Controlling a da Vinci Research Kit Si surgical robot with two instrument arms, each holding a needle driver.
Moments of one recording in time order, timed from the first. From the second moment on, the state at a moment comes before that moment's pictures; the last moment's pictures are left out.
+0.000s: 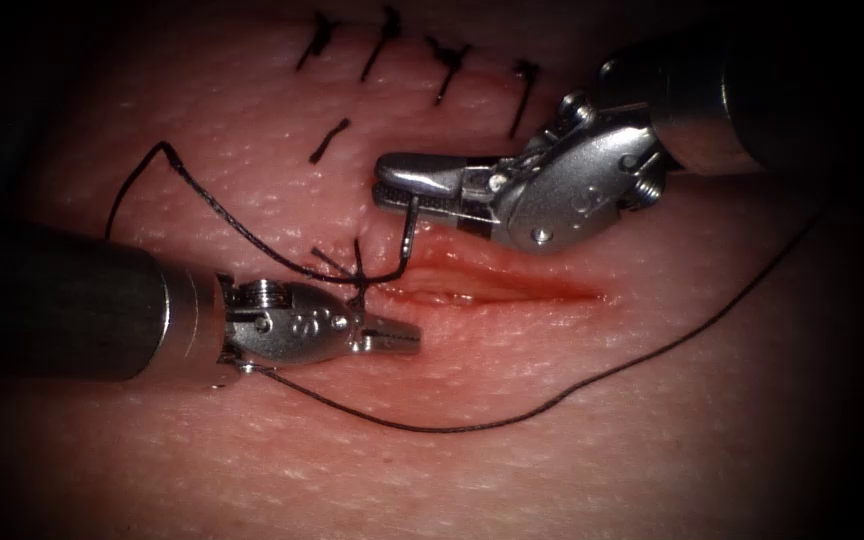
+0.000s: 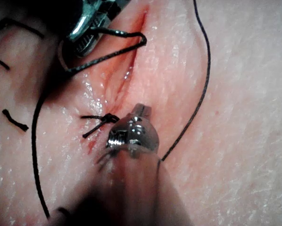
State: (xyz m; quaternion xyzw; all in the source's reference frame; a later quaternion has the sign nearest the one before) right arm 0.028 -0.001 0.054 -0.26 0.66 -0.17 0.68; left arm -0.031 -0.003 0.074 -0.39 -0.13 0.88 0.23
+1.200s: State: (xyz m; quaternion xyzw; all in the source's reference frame) right arm 0.029 -0.002 0.057 -0.15 0.67 -0.08 0.72; left arm -0.030 -0.002 0.074 -0.39 -0.14 0.88 0.23
